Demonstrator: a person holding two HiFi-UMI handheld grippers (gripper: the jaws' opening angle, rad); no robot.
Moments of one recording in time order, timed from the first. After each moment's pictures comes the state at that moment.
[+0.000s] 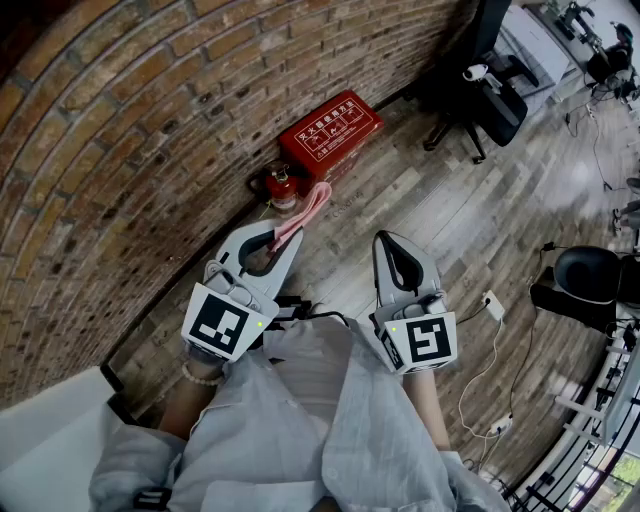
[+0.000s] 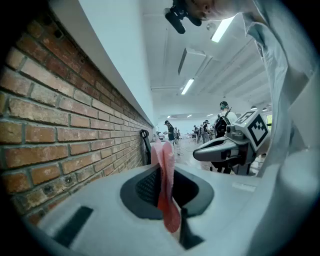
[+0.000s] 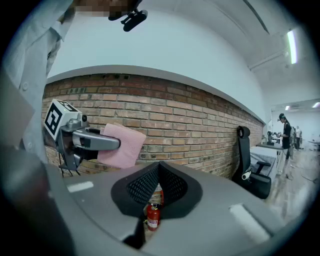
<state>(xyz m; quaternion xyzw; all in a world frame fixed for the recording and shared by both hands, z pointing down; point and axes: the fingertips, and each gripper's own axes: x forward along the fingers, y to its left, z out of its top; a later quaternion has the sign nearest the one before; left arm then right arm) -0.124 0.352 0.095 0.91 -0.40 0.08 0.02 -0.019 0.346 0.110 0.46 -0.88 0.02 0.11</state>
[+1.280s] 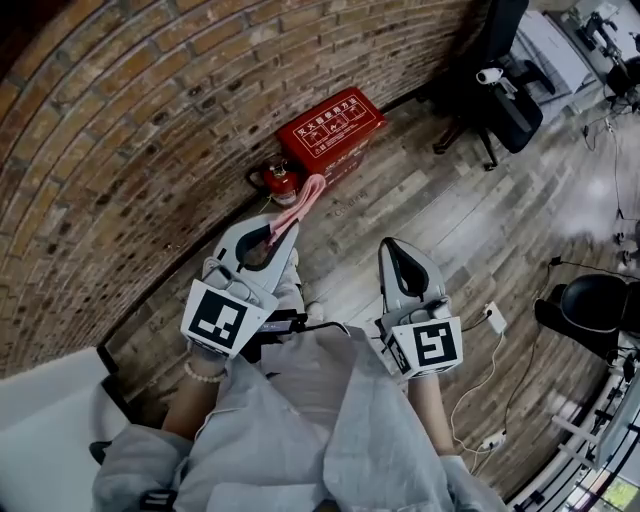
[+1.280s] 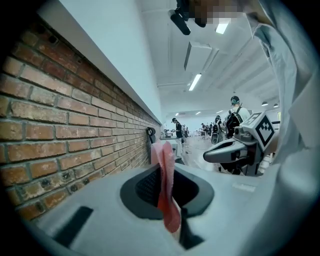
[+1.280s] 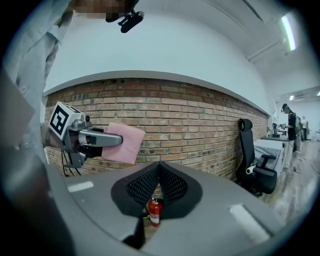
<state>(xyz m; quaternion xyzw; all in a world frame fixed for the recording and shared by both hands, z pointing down) -0.074 0.337 0.106 0.89 -0.45 0.09 0.03 0.049 0.339 0.130 0.43 -0.90 0.05 0.10</state>
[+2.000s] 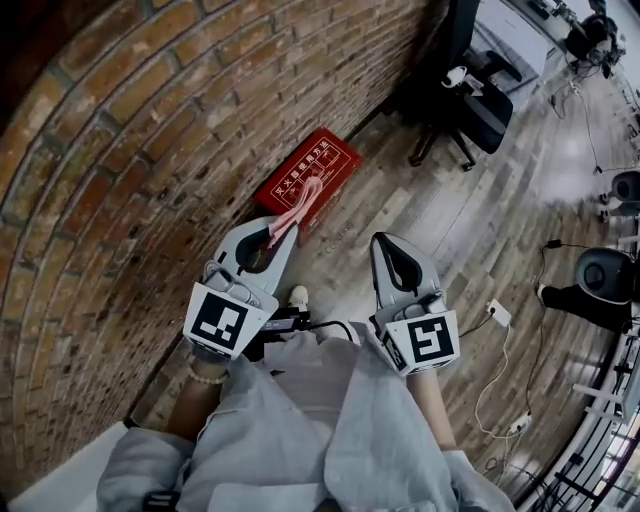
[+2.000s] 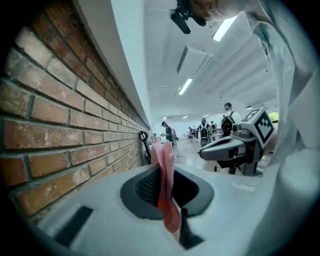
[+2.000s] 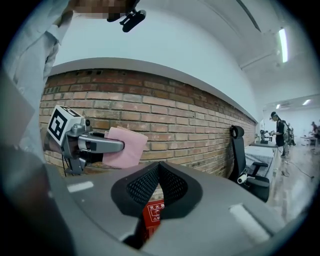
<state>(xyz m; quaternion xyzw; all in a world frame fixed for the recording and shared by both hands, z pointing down) -0.090 0.167 0.089 0.93 -0.37 0.08 0.00 0.019 0.184 0.102 0.50 -0.86 0.03 0.09</state>
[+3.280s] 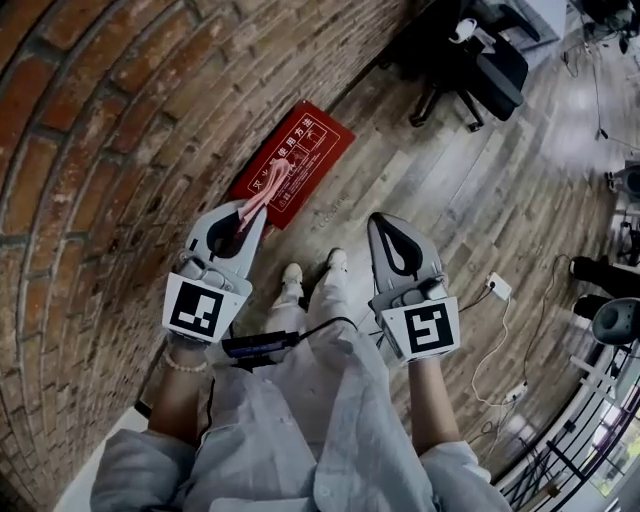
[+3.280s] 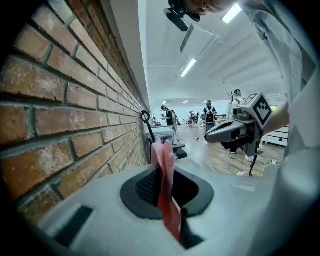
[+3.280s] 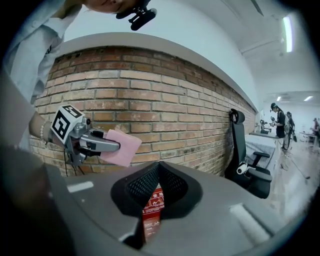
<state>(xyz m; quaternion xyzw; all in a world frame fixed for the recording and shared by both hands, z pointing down) -0.076 0.039 0.176 0.91 -0.37 0.17 0.04 0.062 0.062 0.166 0.50 -0.85 0.08 0.13</state>
